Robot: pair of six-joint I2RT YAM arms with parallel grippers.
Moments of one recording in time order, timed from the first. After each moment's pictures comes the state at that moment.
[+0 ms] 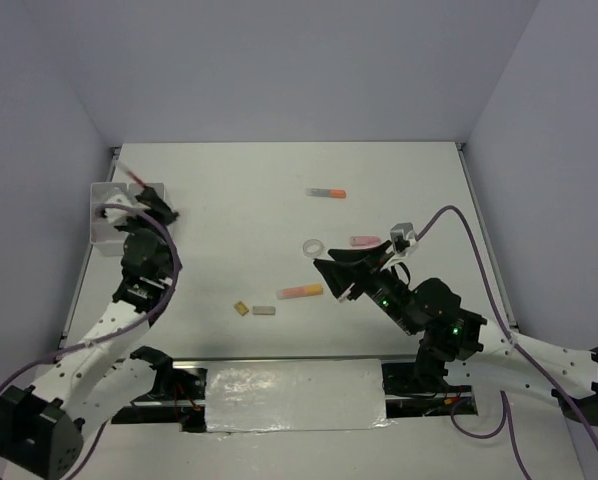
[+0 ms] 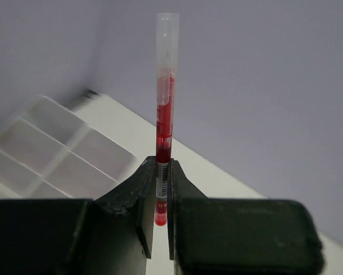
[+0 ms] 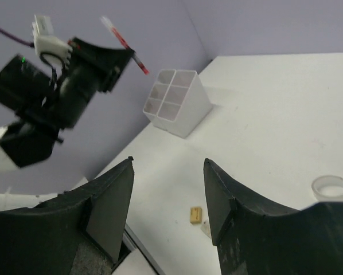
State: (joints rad) left arm -0.49 0.81 0.55 0.50 -0.81 -0.30; right arm 1.17 0.58 0.57 0.21 0.44 0.44
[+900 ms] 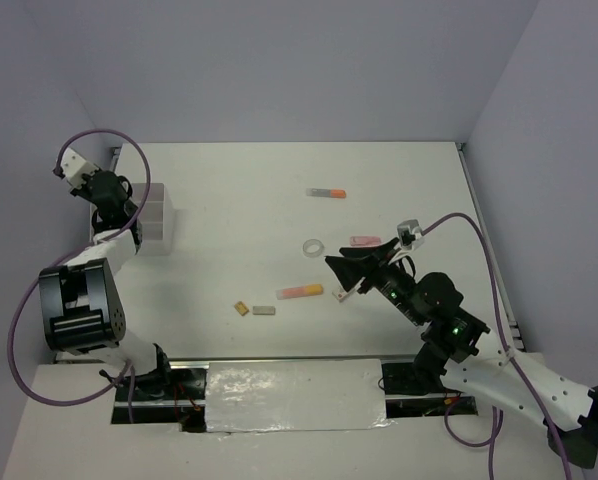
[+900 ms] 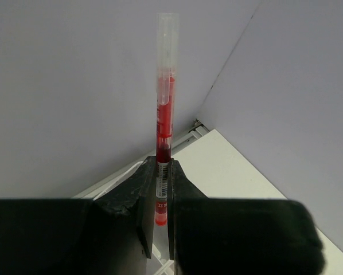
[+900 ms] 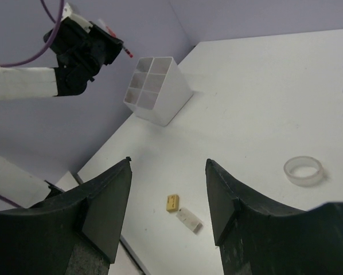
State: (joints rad) left arm 0.24 1.53 0.86 0.71 -0.61 -0.32; right arm 0.87 0.51 0.44 0.18 0.16 0.52
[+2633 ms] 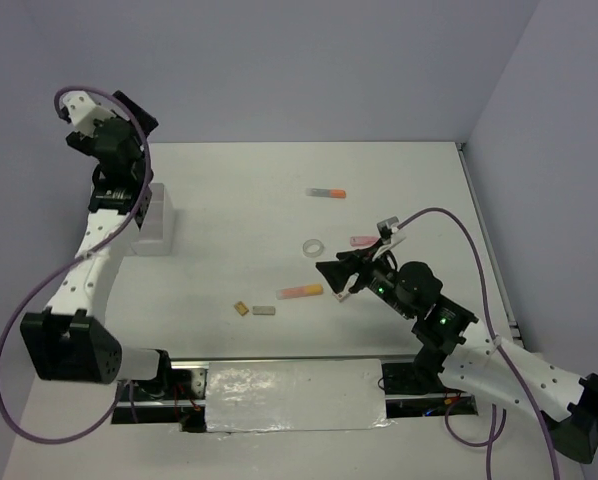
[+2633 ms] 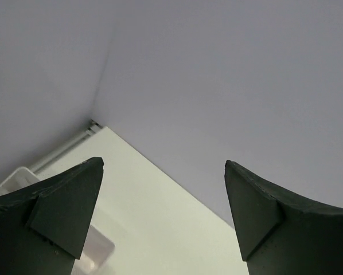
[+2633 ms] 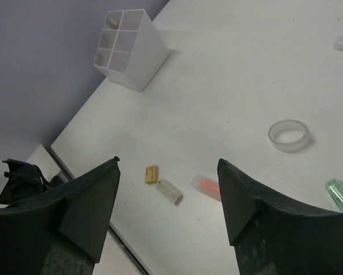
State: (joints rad) left arm 0.00 1.39 1.29 0.17 -0.61 -0.43; right arm 0.84 0.61 0.45 0.12 0.11 0.52
